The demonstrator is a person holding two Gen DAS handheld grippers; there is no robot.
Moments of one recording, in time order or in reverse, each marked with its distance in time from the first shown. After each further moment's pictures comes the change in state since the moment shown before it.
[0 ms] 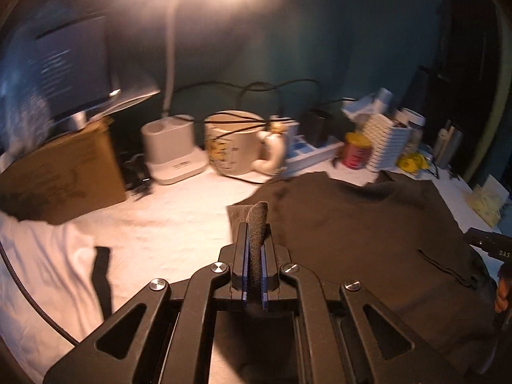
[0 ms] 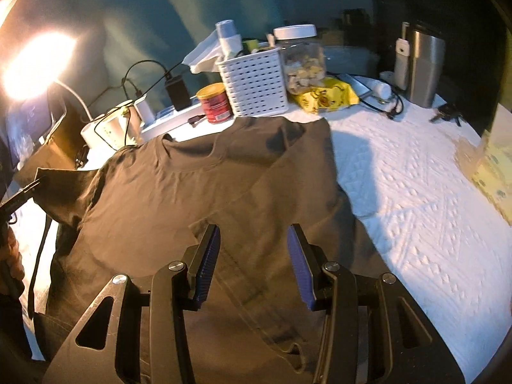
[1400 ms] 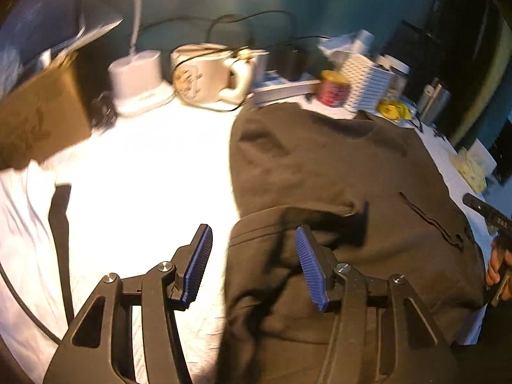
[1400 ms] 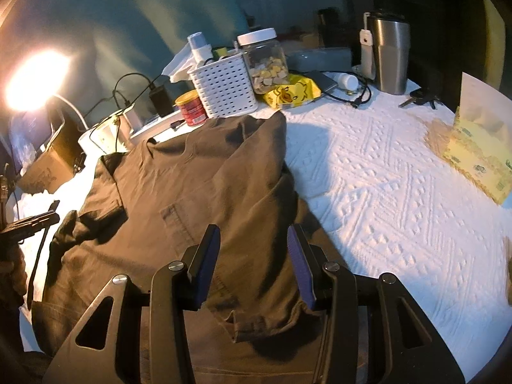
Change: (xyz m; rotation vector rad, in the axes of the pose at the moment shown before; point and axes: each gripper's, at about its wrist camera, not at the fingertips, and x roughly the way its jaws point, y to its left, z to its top) left arm 0.003 -0.018 -0.042 -0.026 0.240 -0.076; right arm -0.026 -0.043 -0.023 0.031 -0.029 0.008
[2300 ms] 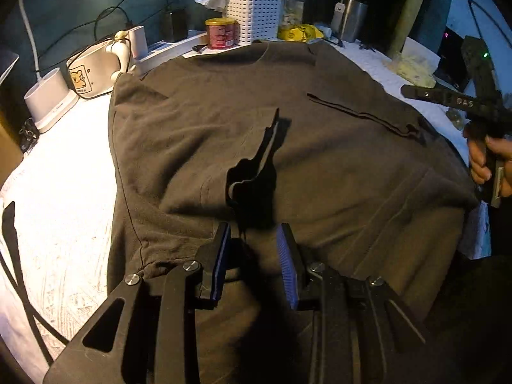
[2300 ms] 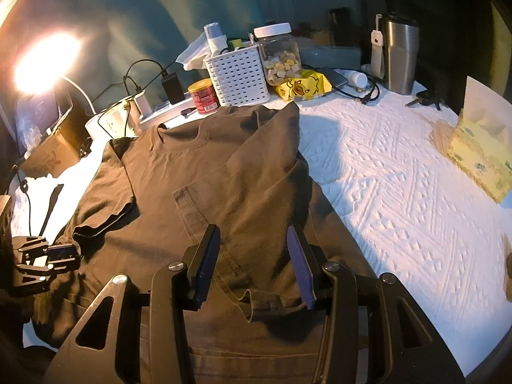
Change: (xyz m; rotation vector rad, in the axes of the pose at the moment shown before) left arm 0.000 -0.092 -0.060 0.351 0.129 -0.143; right arm -0.006 0.011 -0.012 -0.032 0.022 0.004
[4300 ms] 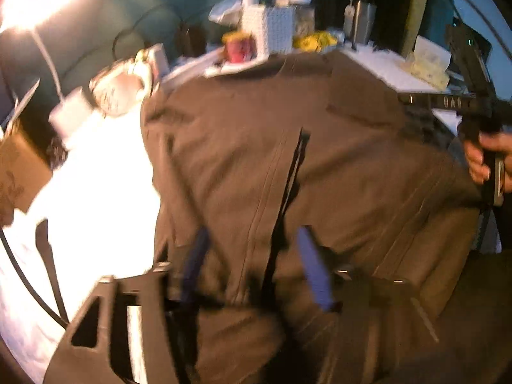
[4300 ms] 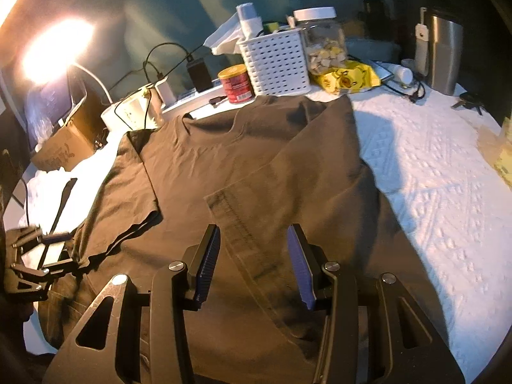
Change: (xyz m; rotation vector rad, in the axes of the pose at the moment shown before) left arm -0.009 -0.003 0.000 0.051 -0.061 0.132; right arm 0.038 0.033 0.013 -0.031 0.041 0.097
